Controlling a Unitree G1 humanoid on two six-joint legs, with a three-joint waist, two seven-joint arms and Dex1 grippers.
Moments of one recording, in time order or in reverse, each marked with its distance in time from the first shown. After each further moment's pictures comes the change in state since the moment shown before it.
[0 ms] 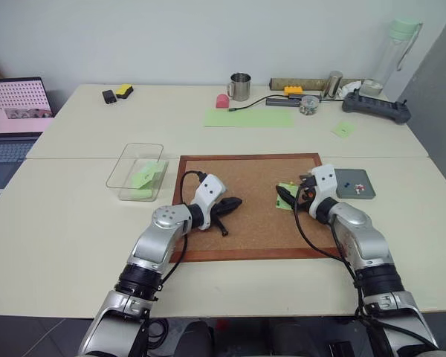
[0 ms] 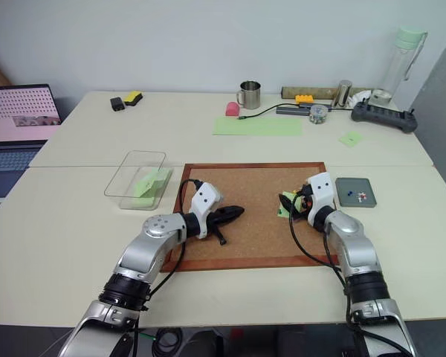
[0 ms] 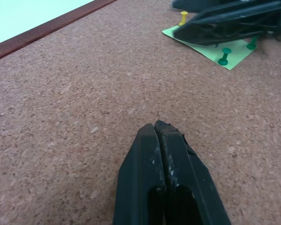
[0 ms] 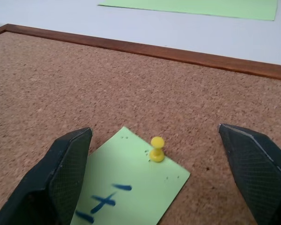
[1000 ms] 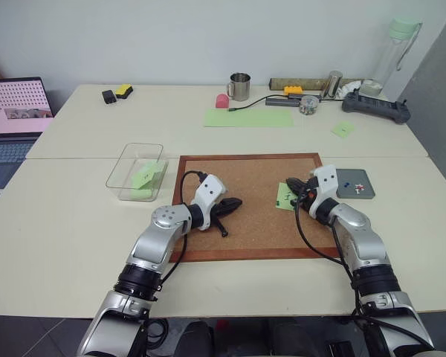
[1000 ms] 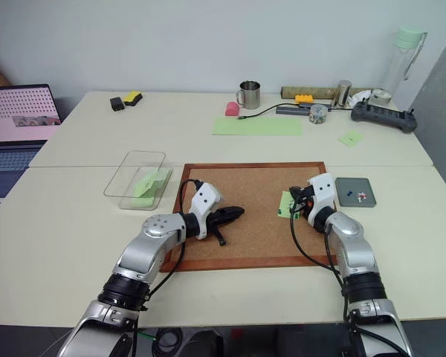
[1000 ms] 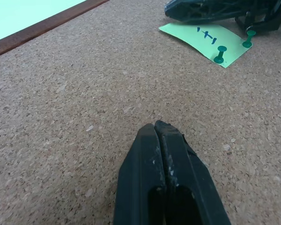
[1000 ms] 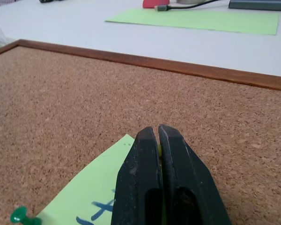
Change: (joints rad) left arm -0.008 0.004 -0.003 0.001 0.009 0.006 0.000; right arm 0.035 0.045 -0.046 -0.023 0.014 -0.104 0.054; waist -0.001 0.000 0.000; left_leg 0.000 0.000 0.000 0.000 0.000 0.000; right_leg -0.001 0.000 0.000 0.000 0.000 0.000
